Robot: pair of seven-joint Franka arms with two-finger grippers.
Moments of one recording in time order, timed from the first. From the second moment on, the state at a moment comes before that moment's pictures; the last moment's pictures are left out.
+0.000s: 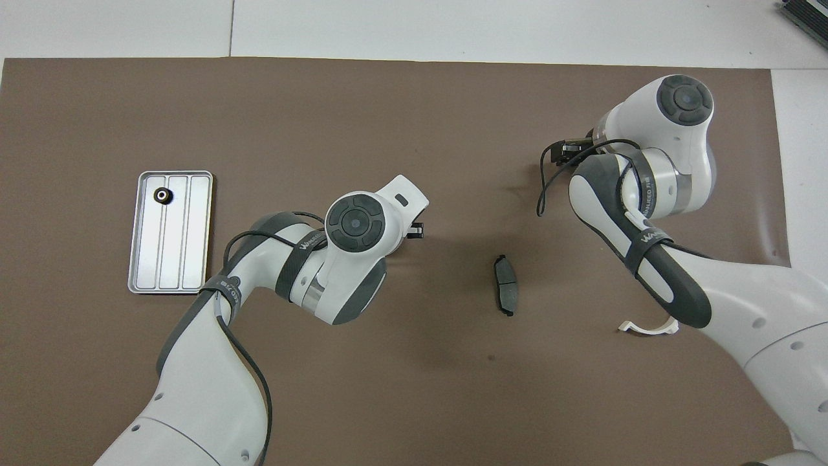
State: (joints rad) left arm -0.66 0.46 0.03 -1.84 -0.03 2.45 -0.55; right arm -0.01 0.63 0.13 -1.56 -0.12 2.28 0.19
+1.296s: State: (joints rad) left arm -0.12 0.37 0.06 -1.71 -0.06 2.04 0.12; right arm 0.09 0.52 0.19 -1.54 -0.12 2.19 0.39
